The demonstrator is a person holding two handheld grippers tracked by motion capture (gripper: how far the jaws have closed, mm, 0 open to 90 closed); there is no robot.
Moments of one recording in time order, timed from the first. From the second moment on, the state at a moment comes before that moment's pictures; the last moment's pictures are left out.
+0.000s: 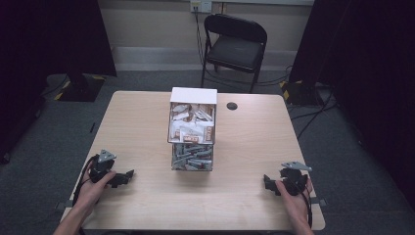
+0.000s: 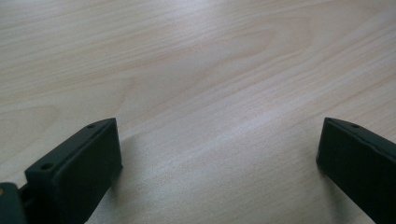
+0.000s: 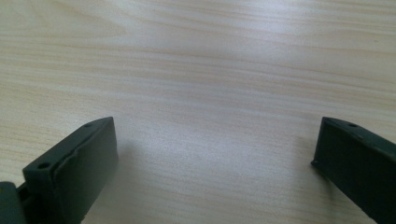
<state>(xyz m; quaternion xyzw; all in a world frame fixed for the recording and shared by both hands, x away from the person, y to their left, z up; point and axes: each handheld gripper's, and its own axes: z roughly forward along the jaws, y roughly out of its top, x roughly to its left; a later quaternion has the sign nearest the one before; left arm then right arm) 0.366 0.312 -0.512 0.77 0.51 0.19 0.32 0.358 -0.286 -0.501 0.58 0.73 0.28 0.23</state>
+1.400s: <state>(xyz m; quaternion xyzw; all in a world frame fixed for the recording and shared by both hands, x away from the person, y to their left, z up) 0.366 0.312 -0.513 0.77 0.52 0.19 0.33 0.339 -0.256 -0.454 0.50 0.75 0.41 0.17</state>
